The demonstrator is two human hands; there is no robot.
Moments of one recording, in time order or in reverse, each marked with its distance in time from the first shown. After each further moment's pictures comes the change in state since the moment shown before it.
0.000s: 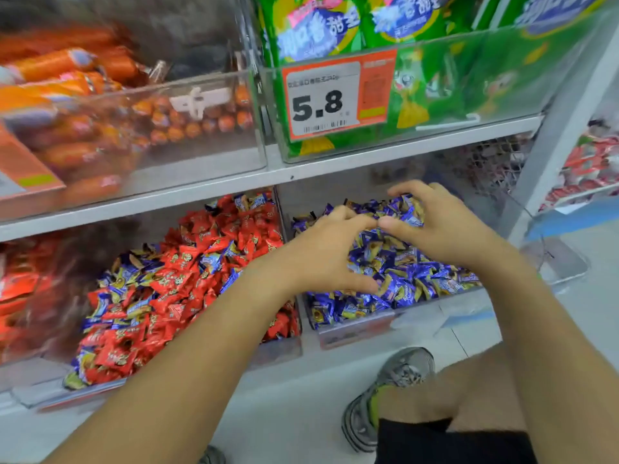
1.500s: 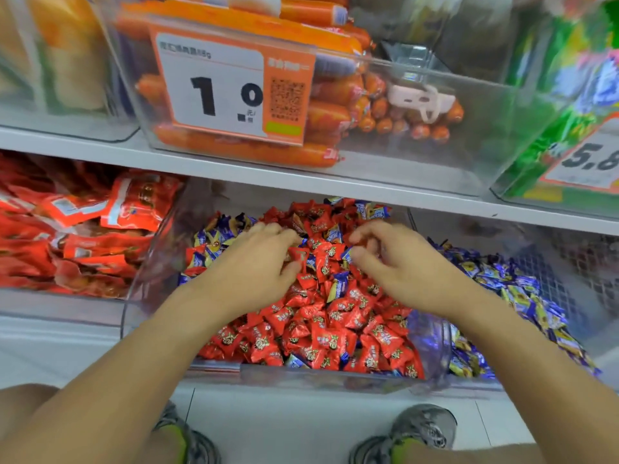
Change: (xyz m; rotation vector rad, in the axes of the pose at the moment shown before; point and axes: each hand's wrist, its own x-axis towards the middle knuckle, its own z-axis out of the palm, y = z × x) left_hand -0.150 -0.193 -0.017 0.090 0.413 -0.328; right_hand 0.048 -0.174 0.130 -0.137 -0.245 -0.363
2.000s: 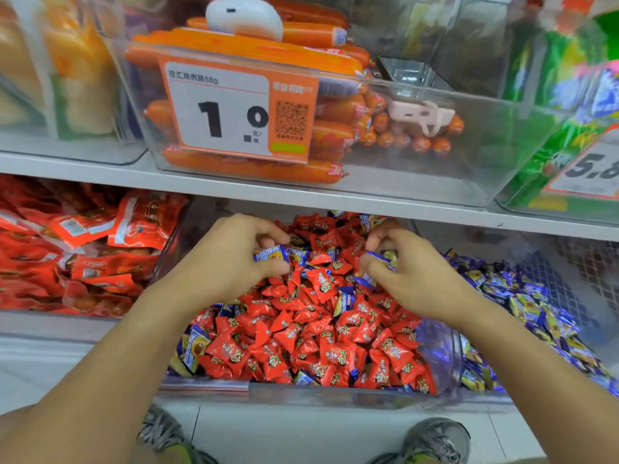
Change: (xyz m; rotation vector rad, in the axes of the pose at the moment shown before) left_hand 0.002 -0.022 -0.038 -0.297 0.059 -0.148; right_hand 0.003 -0.002 0.003 0.197 0.119 0.053
